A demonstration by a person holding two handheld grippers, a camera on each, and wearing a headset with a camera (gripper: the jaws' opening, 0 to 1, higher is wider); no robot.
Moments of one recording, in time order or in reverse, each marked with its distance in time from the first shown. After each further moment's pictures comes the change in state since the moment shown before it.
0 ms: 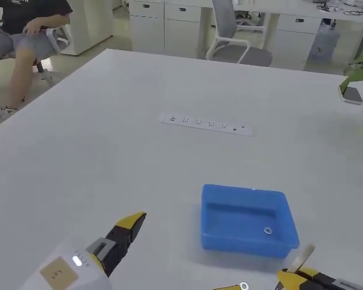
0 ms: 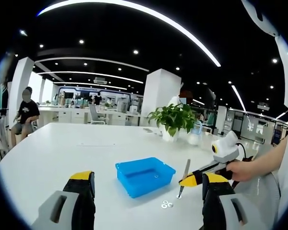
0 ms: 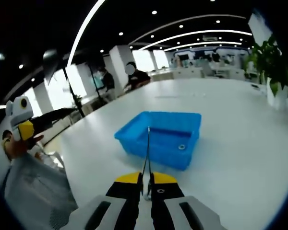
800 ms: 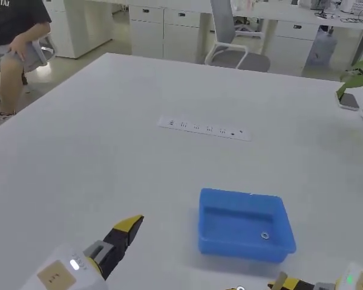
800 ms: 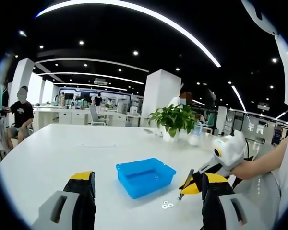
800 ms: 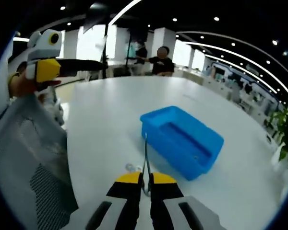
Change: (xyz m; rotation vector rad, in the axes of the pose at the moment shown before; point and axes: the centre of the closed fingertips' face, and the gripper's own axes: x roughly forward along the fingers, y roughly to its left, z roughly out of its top) left arm -0.001 0.001 0.002 0.002 -0.005 0.003; right arm 0.003 0.026 -0.008 -0.423 0.168 0.032
